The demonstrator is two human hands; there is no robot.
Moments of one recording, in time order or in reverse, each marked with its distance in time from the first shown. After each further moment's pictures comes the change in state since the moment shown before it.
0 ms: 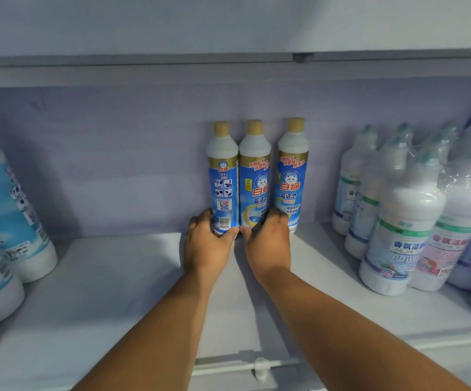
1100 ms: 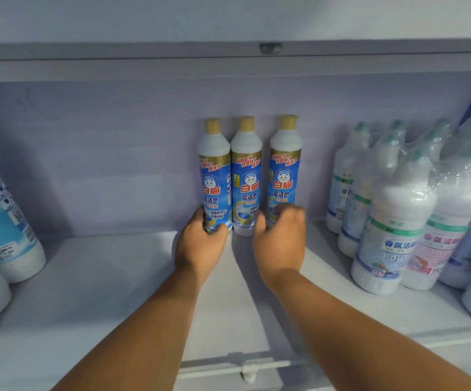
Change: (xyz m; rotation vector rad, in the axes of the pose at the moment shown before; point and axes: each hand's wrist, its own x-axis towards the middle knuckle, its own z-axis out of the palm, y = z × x) left_hand 0.002 -0.005 0.003 -0.105 -0.084 -0.043; right_hand 0.002 0.001 -0.035 -0.054 0.170 0.014
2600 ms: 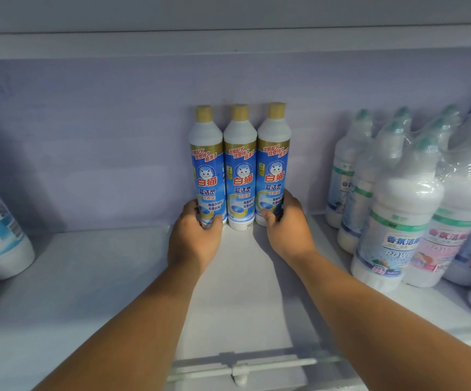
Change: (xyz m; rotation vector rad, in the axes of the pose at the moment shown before) left_hand -0.002 0.011 0.004 0.028 0.076 -0.026; right_hand 0.048 0.051 0.009 0.222 -0.339 -0.061
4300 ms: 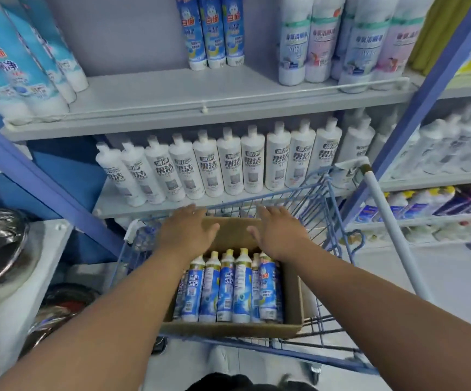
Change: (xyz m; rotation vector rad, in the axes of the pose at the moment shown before) left_hand -0.451 -0.035 -0.125 0.883 -0.600 0.036; right_hand -0.463 0.011 -0.174 -0.892 -0.762 0.017
